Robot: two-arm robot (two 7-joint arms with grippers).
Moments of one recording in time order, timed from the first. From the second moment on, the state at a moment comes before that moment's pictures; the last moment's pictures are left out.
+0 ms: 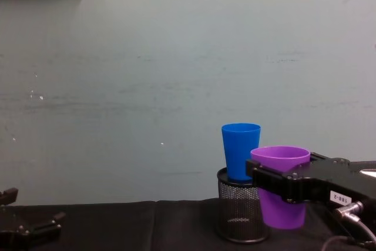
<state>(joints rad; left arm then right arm) -0.20 0.60 0.45 -1.41 -0.25 -0.12 0.03 0.14 0.32 -0.35 -1.60 0.27 0.00 0.19</state>
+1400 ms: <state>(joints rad) -0.20 0.60 0.45 -1.41 -0.25 -0.12 0.03 0.14 0.32 -0.35 -1.60 0.27 0.00 0.19</state>
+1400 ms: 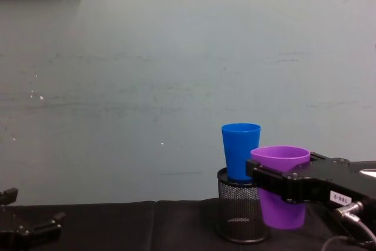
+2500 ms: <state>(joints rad) -0.20 0.60 0.45 -1.41 -0.25 -0.12 0.03 0.14 0.32 -0.35 -1.60 0.27 0.00 0.19</state>
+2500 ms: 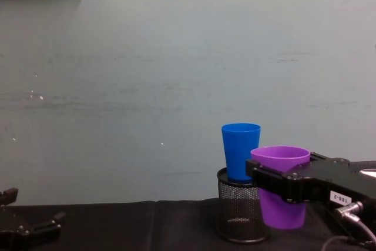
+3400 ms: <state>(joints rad) -0.20 0.60 0.45 -1.41 -0.25 -0.12 0.03 0.14 0.32 -0.35 -1.60 0.27 0.00 0.19</state>
